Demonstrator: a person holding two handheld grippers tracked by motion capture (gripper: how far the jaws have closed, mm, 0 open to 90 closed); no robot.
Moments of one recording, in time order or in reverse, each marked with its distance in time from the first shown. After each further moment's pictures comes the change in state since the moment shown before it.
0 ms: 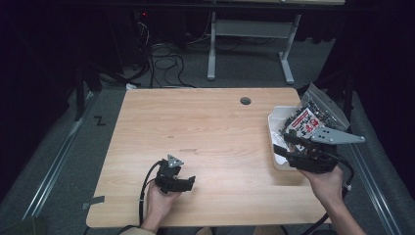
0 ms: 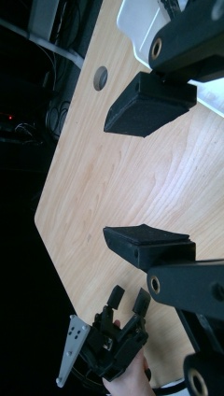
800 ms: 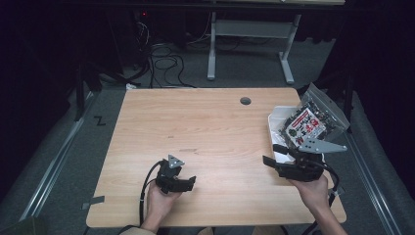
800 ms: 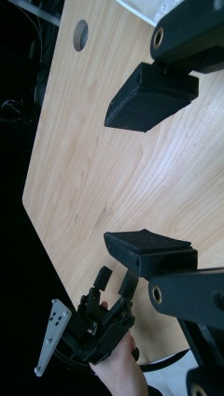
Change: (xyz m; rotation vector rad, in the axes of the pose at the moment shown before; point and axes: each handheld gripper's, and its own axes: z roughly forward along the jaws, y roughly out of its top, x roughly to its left) left arm -0.003 0.000 -0.001 -0.013 -0.005 0.016; right arm 0.008 -0.031 0.024 0.014 0.081 0.045
